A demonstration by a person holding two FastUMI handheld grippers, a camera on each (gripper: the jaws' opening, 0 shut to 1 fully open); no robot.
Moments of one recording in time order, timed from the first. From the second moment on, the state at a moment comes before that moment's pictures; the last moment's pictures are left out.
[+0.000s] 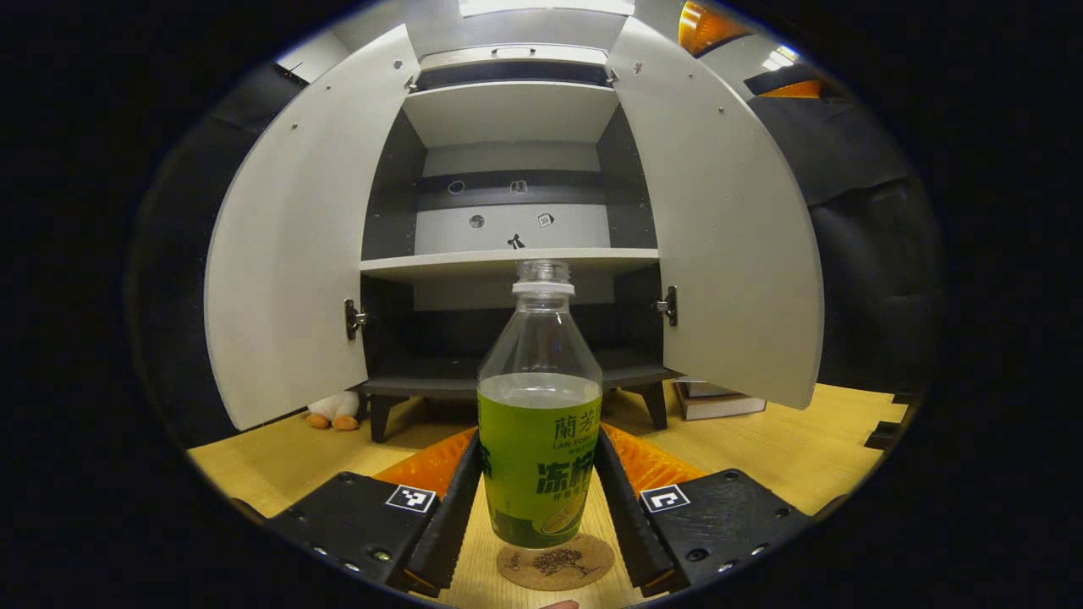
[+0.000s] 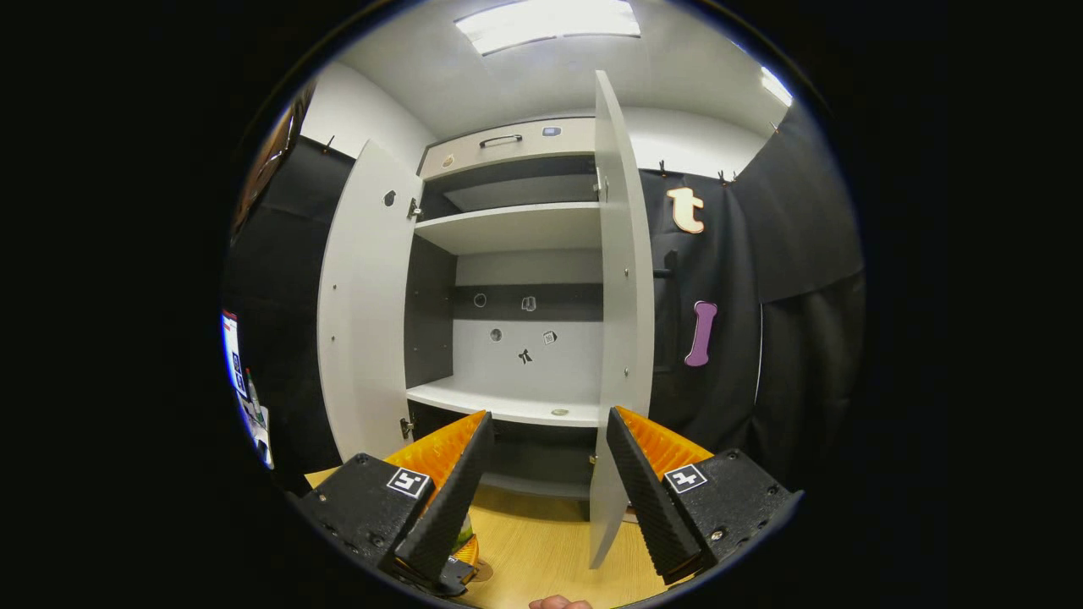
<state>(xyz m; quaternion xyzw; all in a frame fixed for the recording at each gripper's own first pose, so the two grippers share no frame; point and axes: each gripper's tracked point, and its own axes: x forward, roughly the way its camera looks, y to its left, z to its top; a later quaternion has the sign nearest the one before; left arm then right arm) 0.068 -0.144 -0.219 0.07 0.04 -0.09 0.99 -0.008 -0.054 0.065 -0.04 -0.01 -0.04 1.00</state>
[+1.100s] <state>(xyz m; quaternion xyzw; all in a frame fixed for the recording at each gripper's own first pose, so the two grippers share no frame) 0.043 -0.146 -0.211 0.02 0.04 -0.12 0.99 -0.003 -0.052 0.051 -0.05 0.01 -0.04 1.00</state>
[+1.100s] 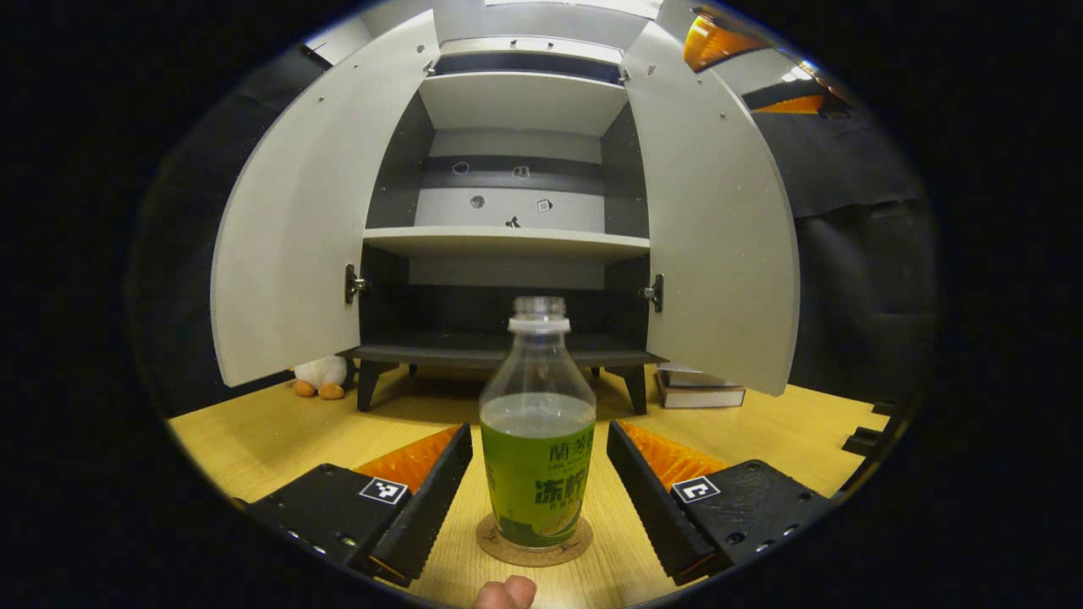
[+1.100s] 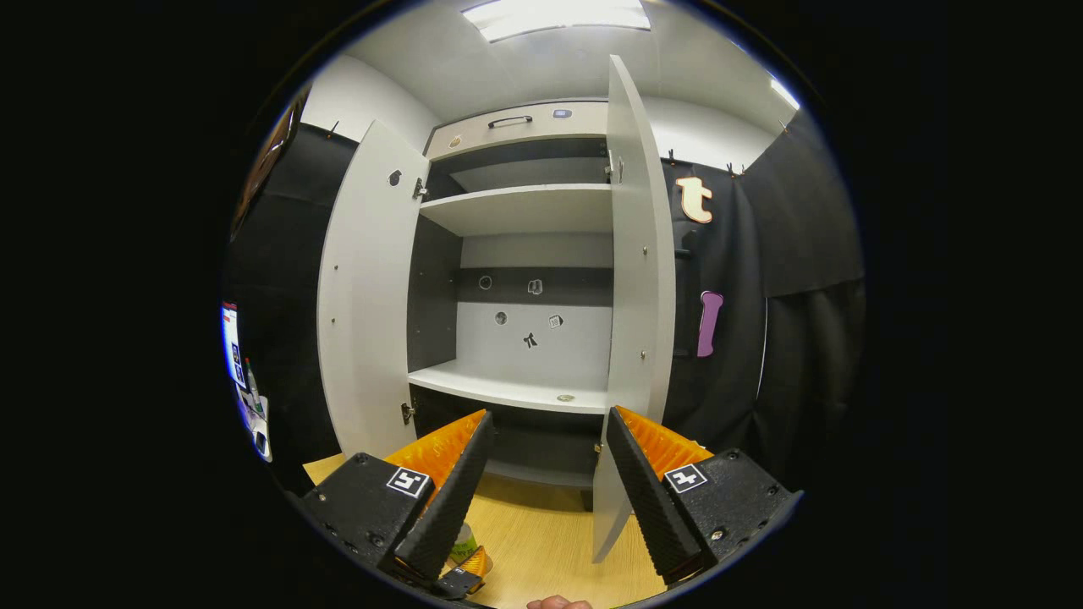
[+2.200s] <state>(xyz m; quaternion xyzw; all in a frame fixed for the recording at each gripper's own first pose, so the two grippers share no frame) 0.011 -0.131 -0.060 0.02 0.02 -0.12 0.99 -0.008 -0.217 0.152 -0.01 -0.06 -0.18 0.98</state>
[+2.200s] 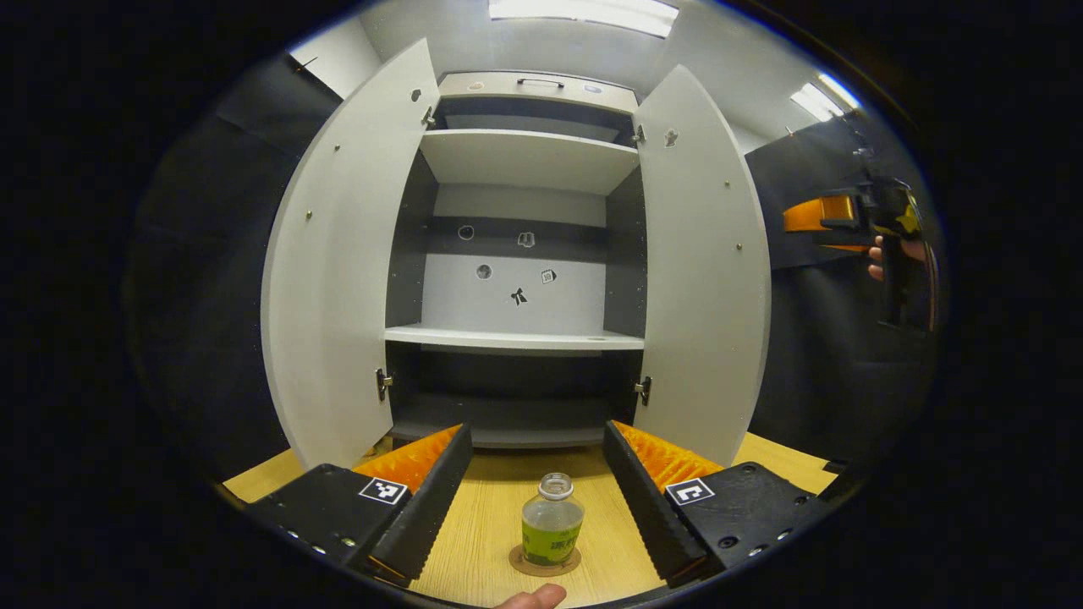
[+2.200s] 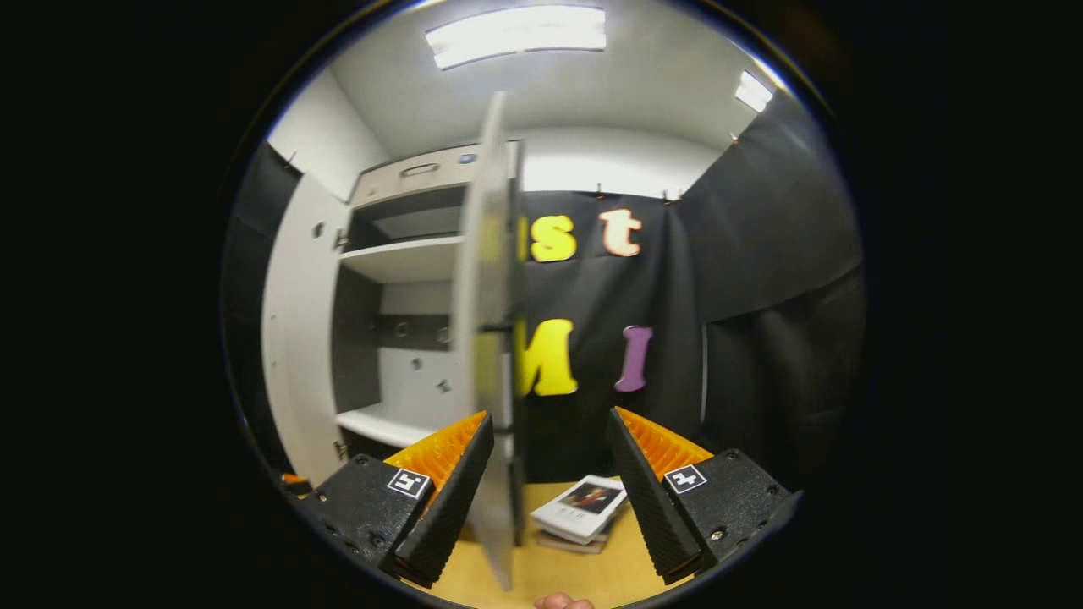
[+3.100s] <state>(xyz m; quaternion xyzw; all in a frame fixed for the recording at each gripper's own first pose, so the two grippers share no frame) 0.028 -0.097 -0.068 0.02 0.03 -0.08 1.00 0.039 -0.168 0.160 -0.10 -0.05 -0.16 0.98</state>
